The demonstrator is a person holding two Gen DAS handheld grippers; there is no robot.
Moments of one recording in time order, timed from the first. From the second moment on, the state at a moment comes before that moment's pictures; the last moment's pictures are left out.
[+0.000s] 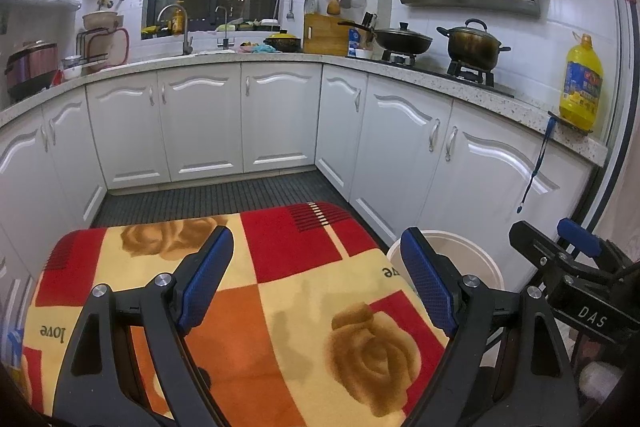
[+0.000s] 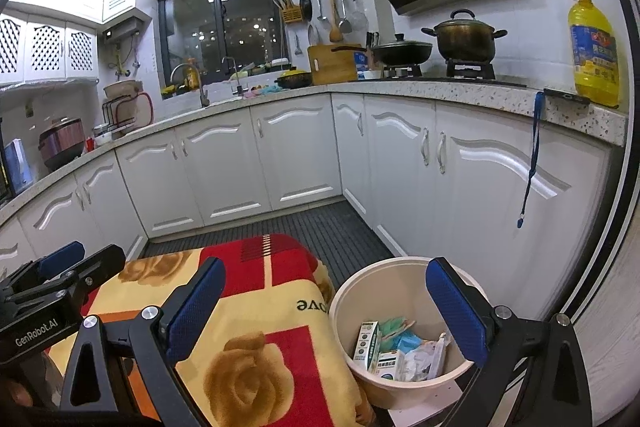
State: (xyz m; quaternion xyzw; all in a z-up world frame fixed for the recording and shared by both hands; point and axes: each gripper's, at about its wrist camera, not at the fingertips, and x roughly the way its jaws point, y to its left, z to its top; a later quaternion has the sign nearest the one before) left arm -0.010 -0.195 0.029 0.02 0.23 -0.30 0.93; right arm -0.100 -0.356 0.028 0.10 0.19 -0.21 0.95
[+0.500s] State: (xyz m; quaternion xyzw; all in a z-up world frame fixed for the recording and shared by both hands) left arm -0.007 -0.196 0.031 0.02 0.22 -0.30 0.93; right arm -0.101 -0.358 0.030 0.09 0.19 -0.22 0.95
